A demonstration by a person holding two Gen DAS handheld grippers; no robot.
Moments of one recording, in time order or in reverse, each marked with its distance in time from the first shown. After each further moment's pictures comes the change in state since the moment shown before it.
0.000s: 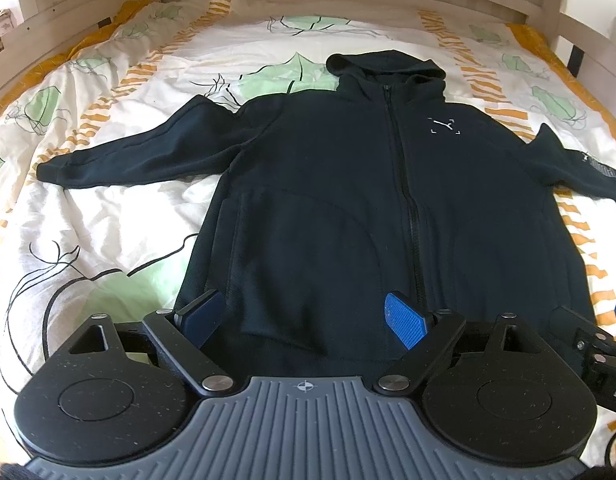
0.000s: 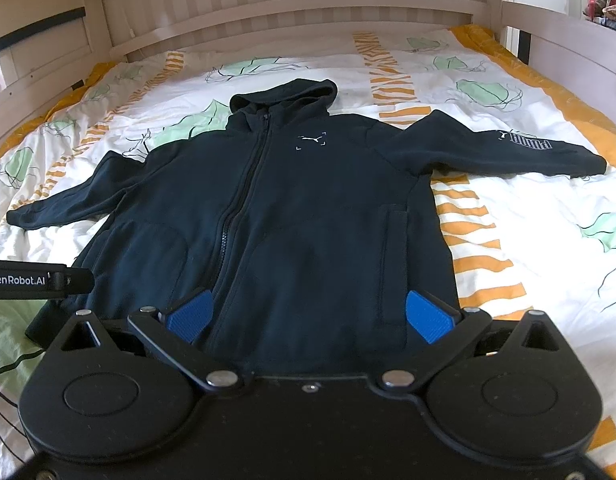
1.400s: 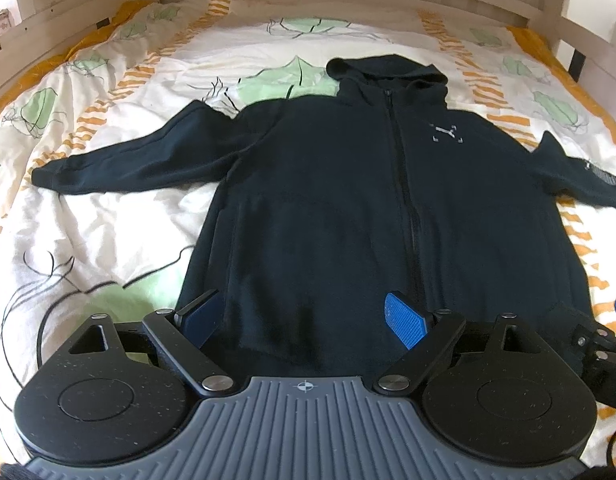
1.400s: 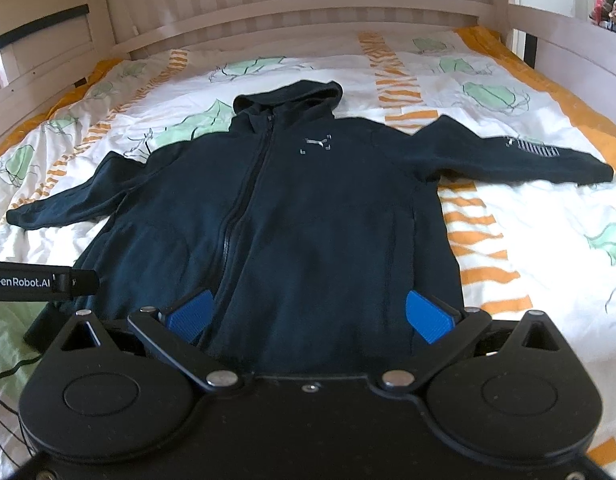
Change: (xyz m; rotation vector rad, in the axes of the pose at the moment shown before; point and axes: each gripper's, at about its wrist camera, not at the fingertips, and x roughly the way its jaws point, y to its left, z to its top) left arm 0.006 0.002 0.013 -0.009 -0.008 -0.007; right arm 0.006 0.005 0.011 -0.018 -0.006 0.009
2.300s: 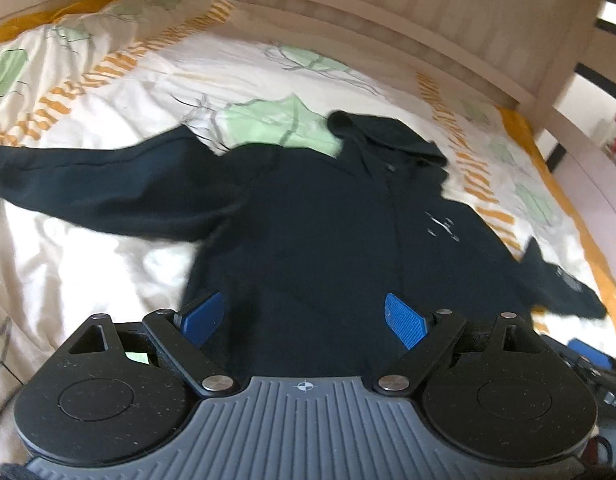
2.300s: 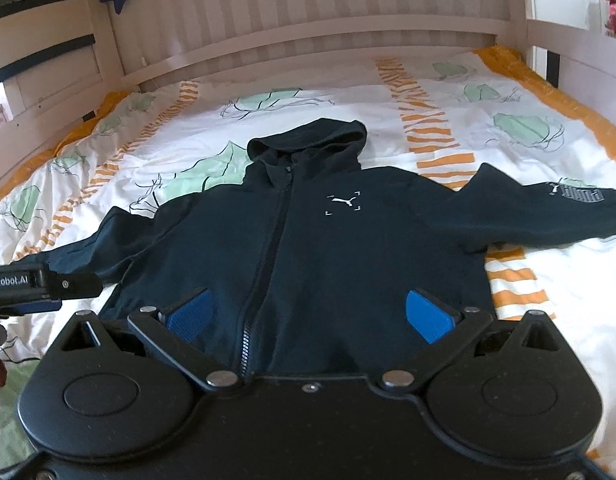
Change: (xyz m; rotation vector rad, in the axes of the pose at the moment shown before) left arm 0.055 0.076 0.058 -0.199 -0.090 -0.228; right arm 0.053 0.013 0.059 0.033 -0.058 0.070
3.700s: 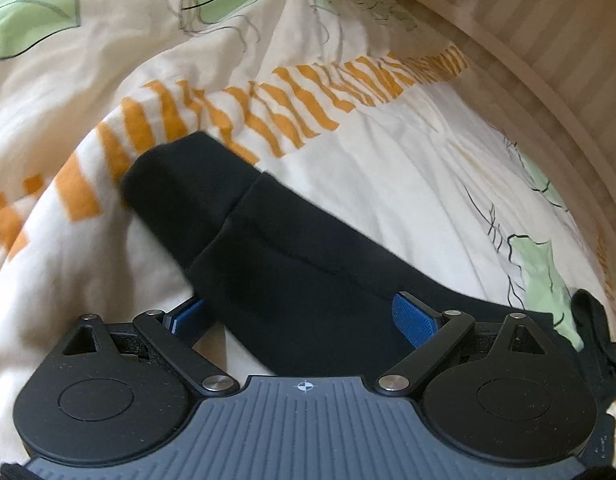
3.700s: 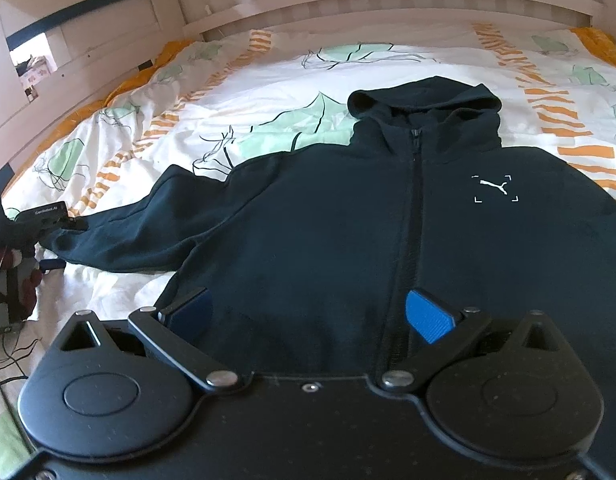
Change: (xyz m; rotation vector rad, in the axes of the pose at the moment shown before) left arm 0.083 0.300 0.084 -0.453 -0.075 0.228; right arm 0.100 0.086 0.008 -0.092 0.119 0.167
